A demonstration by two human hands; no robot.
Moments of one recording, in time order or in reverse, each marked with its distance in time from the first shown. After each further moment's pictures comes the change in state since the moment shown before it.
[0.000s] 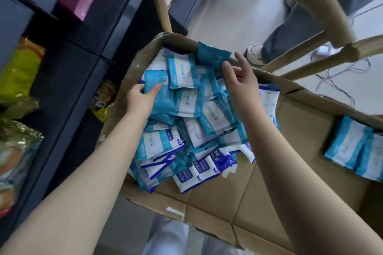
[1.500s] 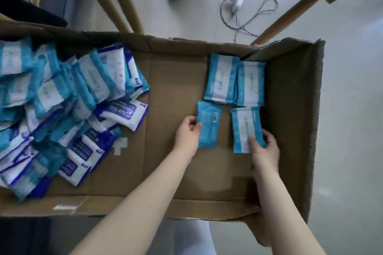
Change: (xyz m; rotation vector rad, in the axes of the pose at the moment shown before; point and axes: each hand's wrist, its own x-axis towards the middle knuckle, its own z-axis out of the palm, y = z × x) left_hand -0.311 -0.067 0.336 0.104 -0.582 -0.033; right_hand -0.174 0.264 -0.342 0.251 0.595 0.543
